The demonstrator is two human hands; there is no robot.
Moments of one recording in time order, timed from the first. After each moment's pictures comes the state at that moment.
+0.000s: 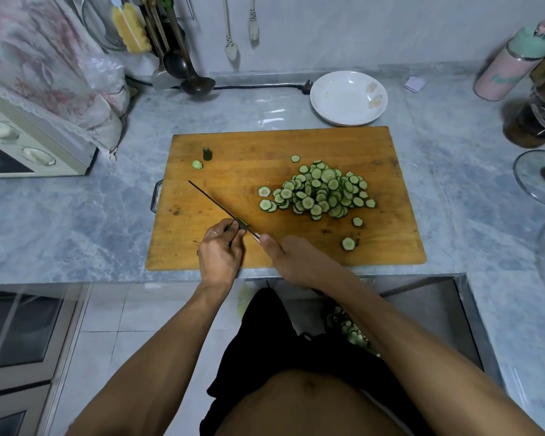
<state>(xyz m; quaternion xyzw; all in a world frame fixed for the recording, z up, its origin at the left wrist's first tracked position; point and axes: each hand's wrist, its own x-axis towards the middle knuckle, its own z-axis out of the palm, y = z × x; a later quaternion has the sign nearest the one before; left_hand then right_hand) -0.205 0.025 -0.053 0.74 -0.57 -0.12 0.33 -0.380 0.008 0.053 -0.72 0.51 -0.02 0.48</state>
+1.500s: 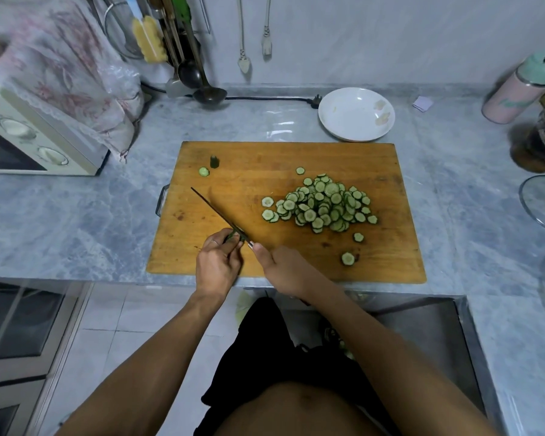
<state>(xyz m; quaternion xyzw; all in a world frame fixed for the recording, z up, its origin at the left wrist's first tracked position) -0.197 0.029 -0.062 0.73 -0.60 -0.09 0.31 -0.366 0.002 0.039 -0.73 0.49 -0.02 0.47</state>
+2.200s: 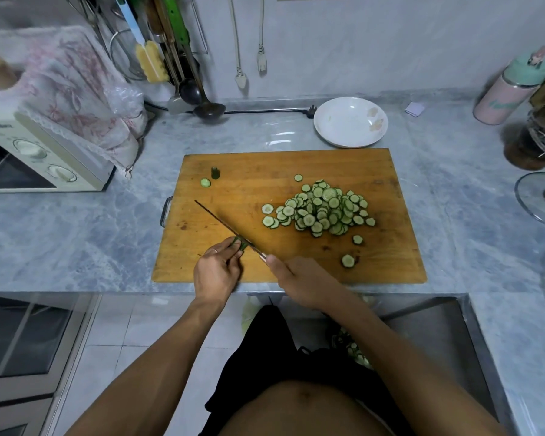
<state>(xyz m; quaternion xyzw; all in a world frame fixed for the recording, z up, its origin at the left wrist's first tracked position) -0.198 0.036 -0.045 0.75 -0.58 -0.11 0.31 -0.395 0.015 0.049 -0.75 0.48 -0.05 0.46</state>
